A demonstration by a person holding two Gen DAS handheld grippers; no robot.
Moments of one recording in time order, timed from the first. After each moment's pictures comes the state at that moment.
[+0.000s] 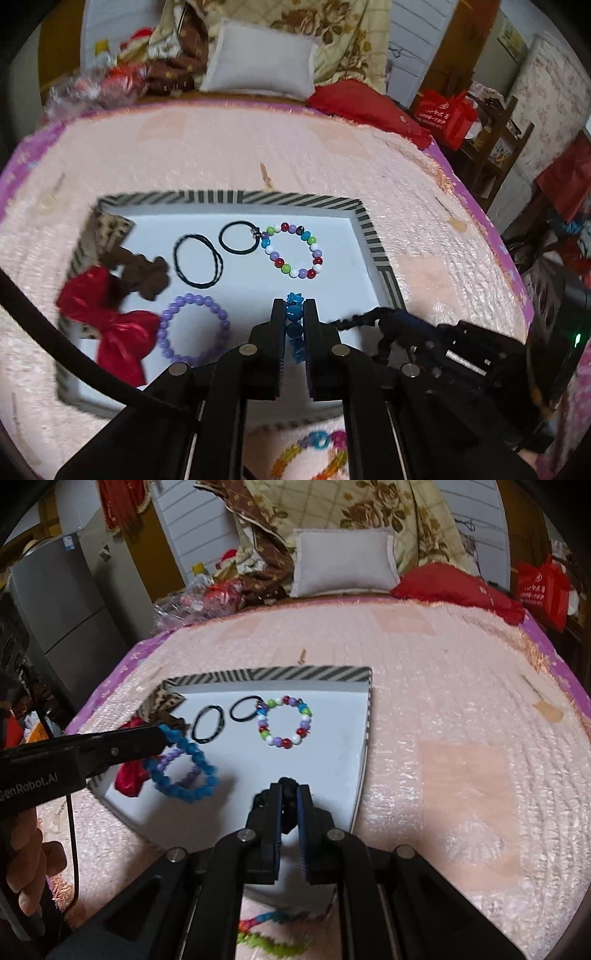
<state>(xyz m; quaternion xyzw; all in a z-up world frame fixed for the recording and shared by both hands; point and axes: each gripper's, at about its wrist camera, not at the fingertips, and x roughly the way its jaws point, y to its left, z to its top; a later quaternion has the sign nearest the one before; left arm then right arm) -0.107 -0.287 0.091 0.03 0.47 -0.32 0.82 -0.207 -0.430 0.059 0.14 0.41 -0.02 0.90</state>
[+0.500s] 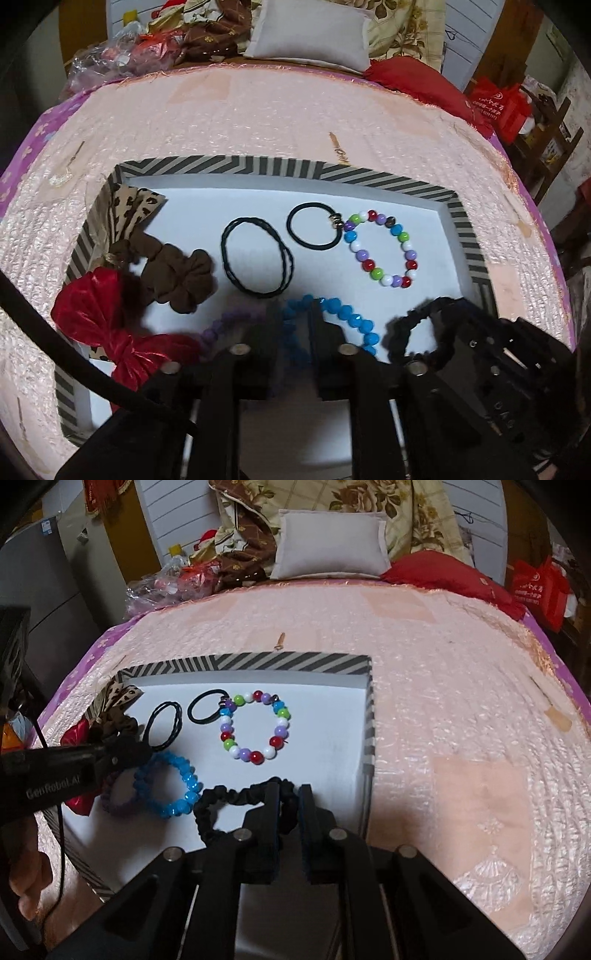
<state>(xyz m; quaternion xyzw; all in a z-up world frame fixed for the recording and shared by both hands) -0.060 -0.279 0.043 0.05 0.51 -0.24 0.83 -0.162 -0.434 0.032 0.12 0.44 -0.05 0.89</state>
